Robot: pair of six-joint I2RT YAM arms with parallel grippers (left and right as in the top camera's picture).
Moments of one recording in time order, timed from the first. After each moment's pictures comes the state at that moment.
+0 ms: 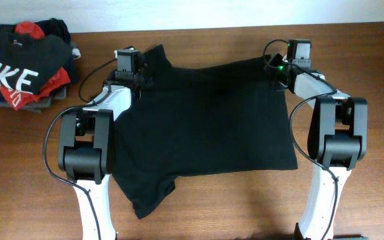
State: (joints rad) left arm -0.13 2.30 1.53 -0.03 -0.02 -0.40; right arm -0.08 2.33 1.60 -0.11 -0.17 0.64
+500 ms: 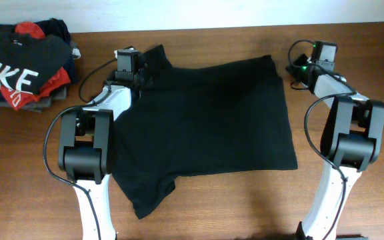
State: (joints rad) left arm -0.13 2.30 1.53 -0.03 -0.02 -0.40; right arm -0.21 2.34 1.61 -0.09 -0.15 0.65
